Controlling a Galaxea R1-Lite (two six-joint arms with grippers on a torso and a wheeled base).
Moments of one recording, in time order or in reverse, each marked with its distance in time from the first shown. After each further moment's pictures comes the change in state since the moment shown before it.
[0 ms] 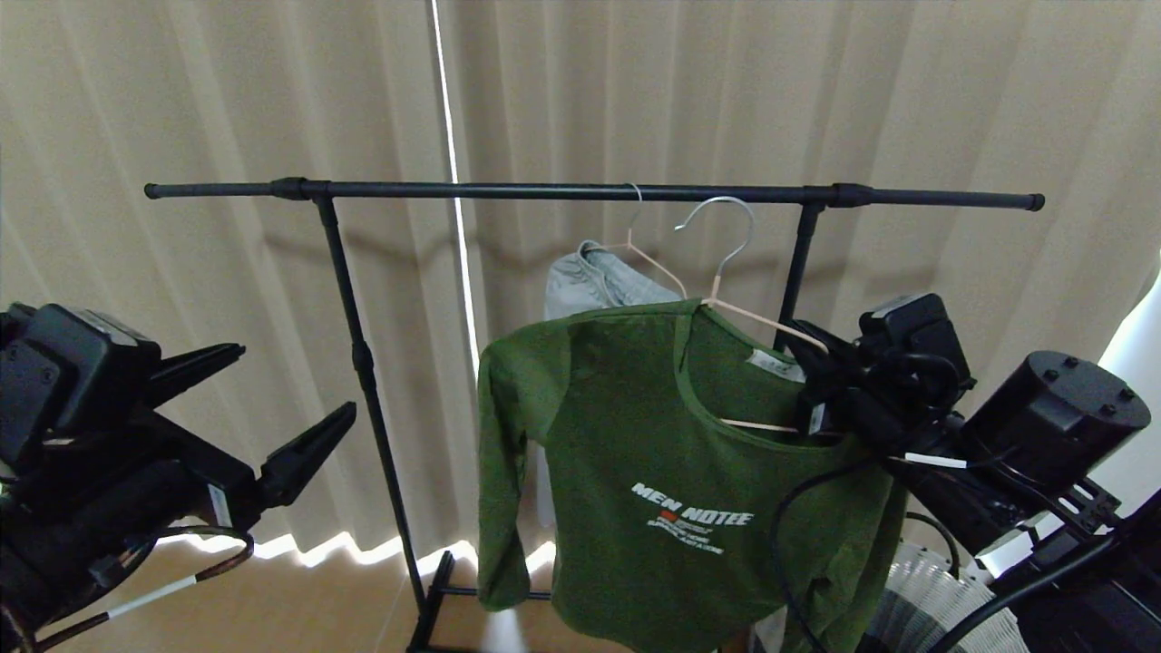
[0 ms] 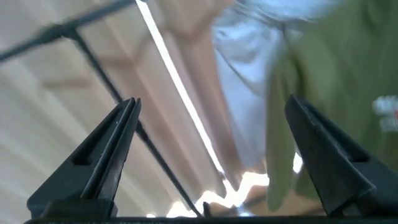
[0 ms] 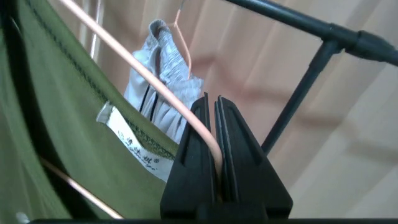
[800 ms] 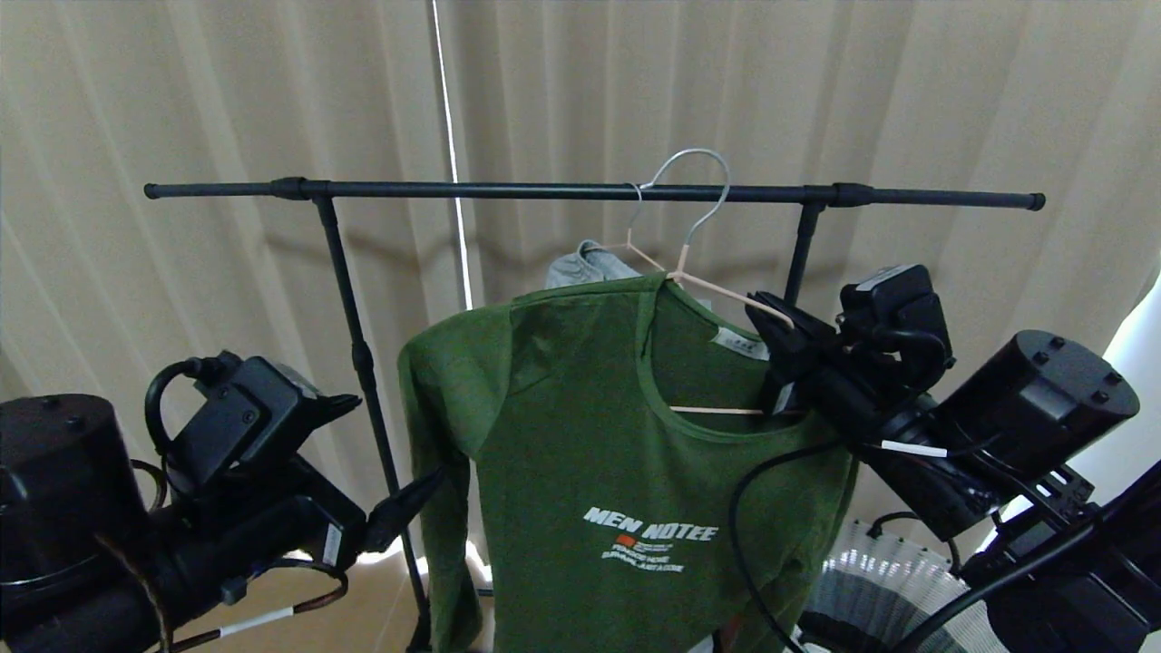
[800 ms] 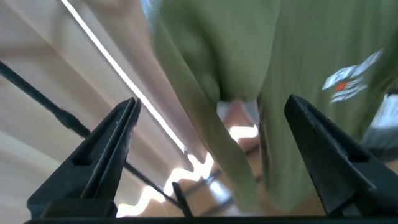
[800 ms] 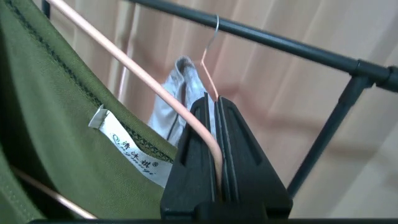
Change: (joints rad) left arm -0.126 0.187 -0.009 -0.004 -0.014 -0.012; right arm 0.090 -0.006 -0.094 -0.002 0.013 0.038
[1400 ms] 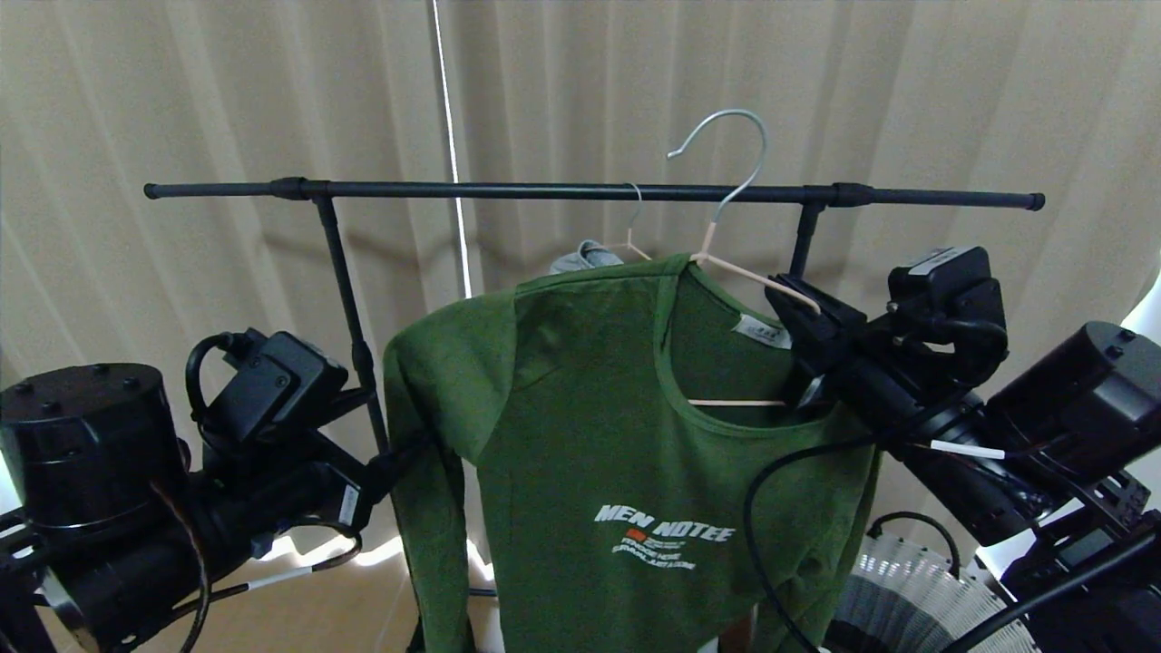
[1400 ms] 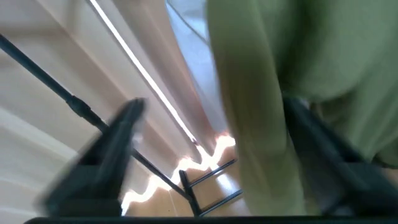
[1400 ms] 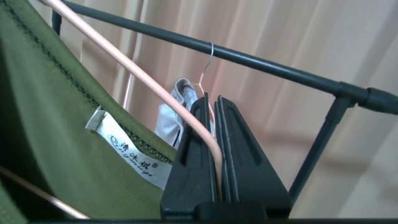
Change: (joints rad) left arm 0.049 0.076 -0.063 0.000 0.007 0.001; right arm 0.001 -0.075 0.030 -0.001 0.028 0.000
